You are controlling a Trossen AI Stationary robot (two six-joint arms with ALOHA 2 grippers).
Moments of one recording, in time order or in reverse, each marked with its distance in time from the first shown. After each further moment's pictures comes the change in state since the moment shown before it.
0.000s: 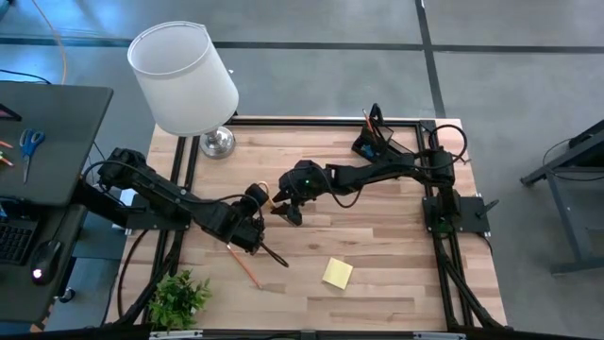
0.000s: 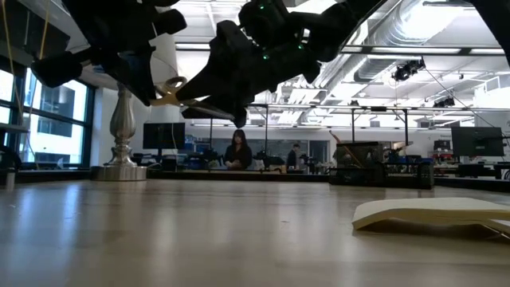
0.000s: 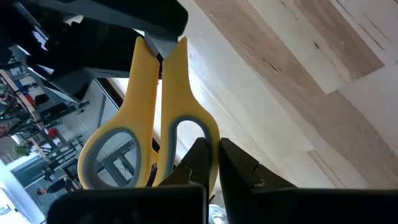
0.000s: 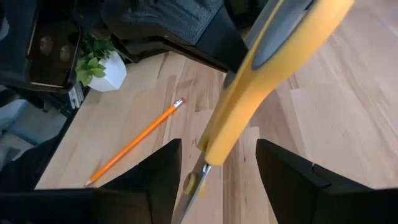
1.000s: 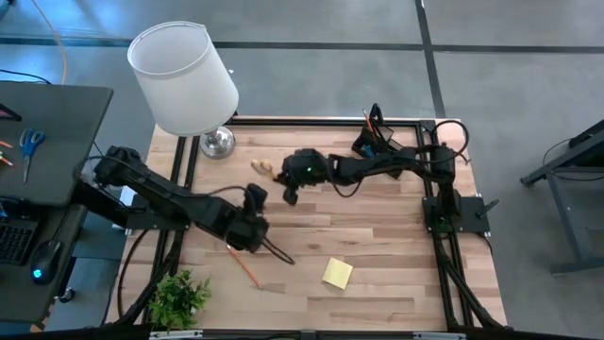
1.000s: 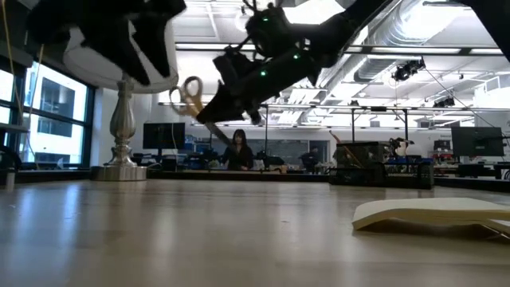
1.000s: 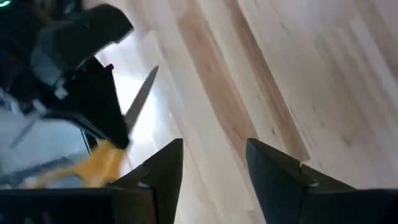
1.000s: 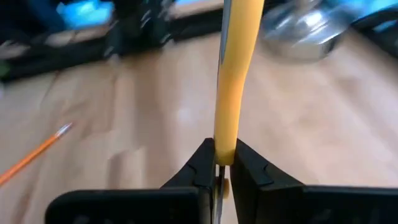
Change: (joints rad) left arm 0.000 -0.047 0.084 0.074 0.182 -0.230; right arm -0.084 -0.014 -0.012 0.005 0.286 -0.103
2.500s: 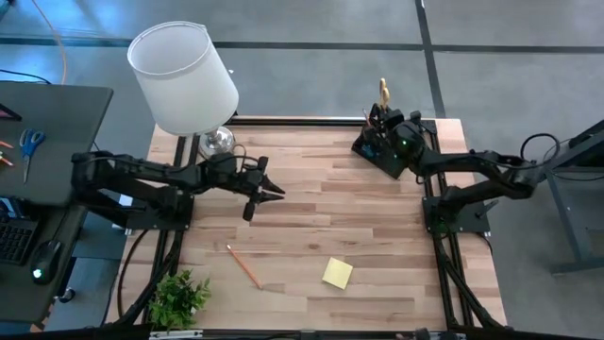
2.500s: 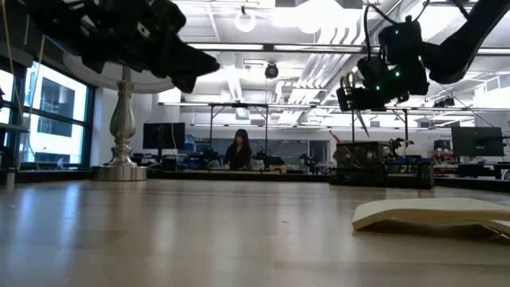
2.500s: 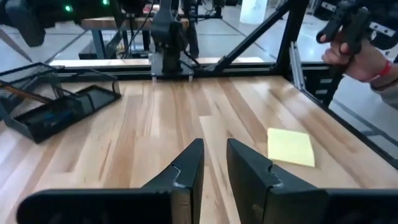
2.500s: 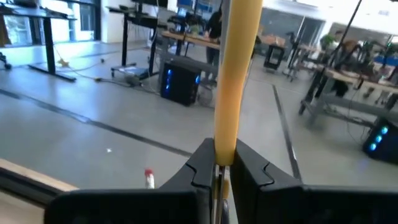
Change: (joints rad) left arm 0.599 -0.269 -0.694 1.514 0.935 -0.145; right arm -0.488 -0.703 -0.875 0.588 0.731 -0.288
